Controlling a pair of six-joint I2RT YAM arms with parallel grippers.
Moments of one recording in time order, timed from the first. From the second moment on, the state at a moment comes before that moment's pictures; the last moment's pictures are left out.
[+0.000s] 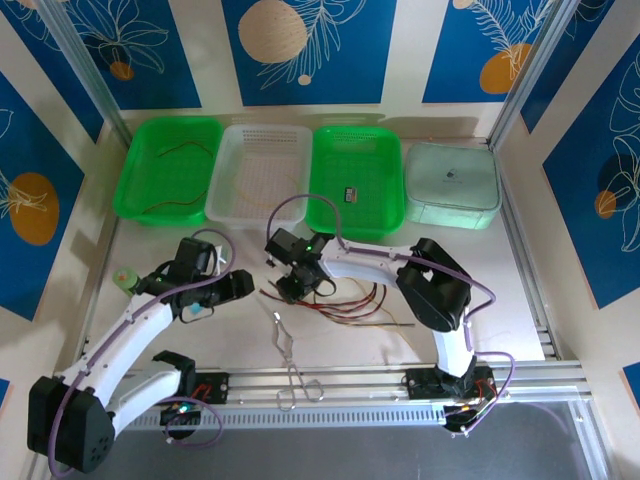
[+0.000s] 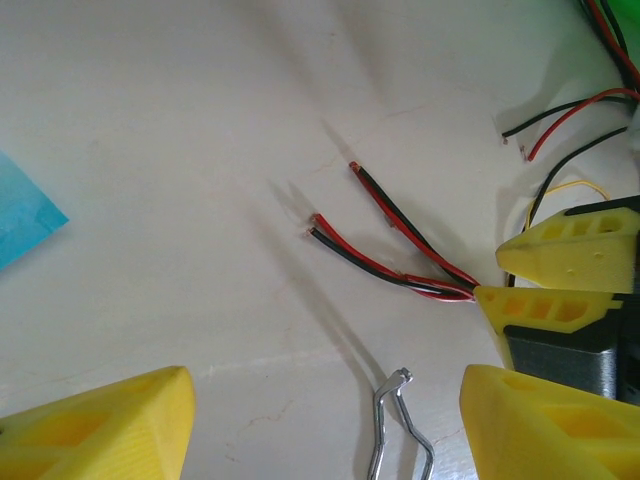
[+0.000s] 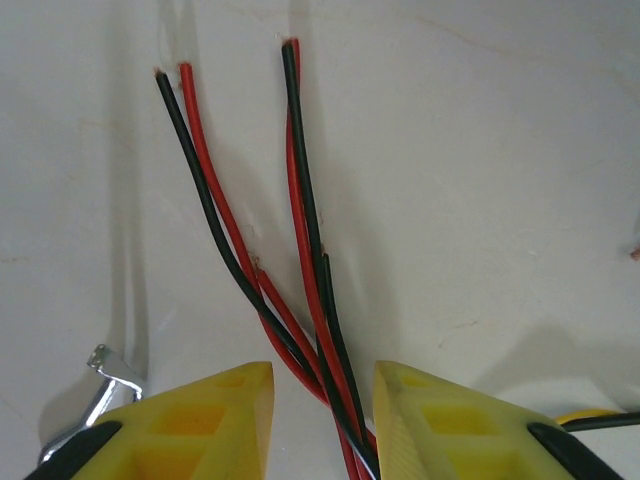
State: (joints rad) left arm -0.32 0.94 0.61 -0.70 0.29 -0.57; right arm 1.00 1.95 1.39 -0.73 -0.07 0.25
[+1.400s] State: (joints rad) left arm -0.32 0.94 0.62 -0.70 0.29 -0.57; right arm 0.97 1.94 1.39 -0.73 -0.12 0.21
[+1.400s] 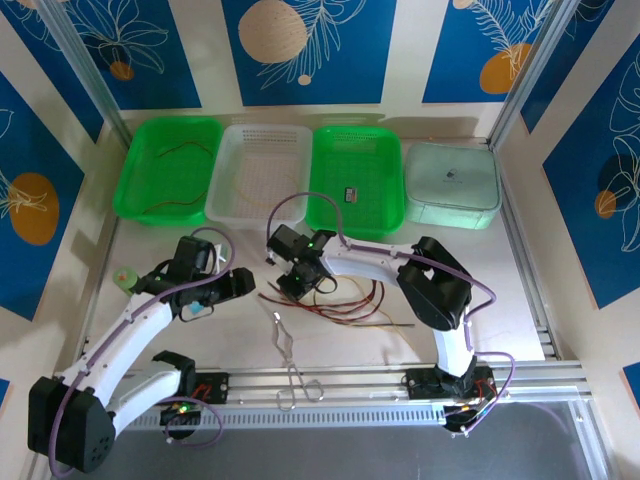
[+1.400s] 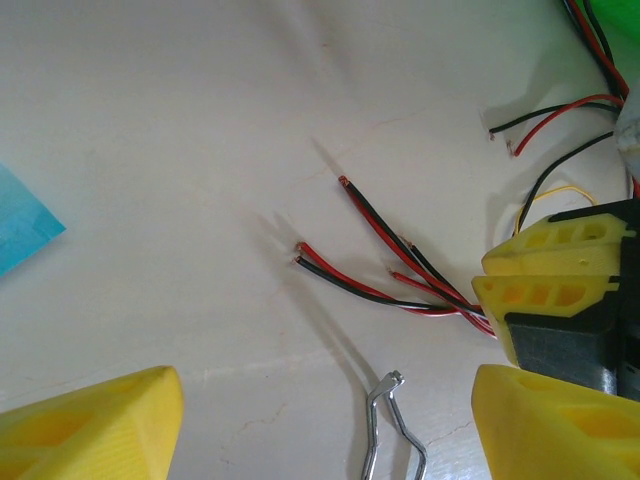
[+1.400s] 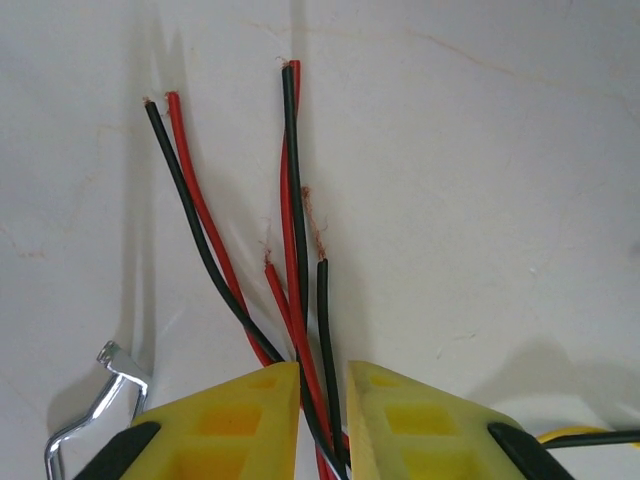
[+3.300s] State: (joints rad) left arm -0.31 1.00 1.16 -0.90 0.43 -0.52; right arm 0.87 1.47 1.31 -0.67 -0.08 0.19
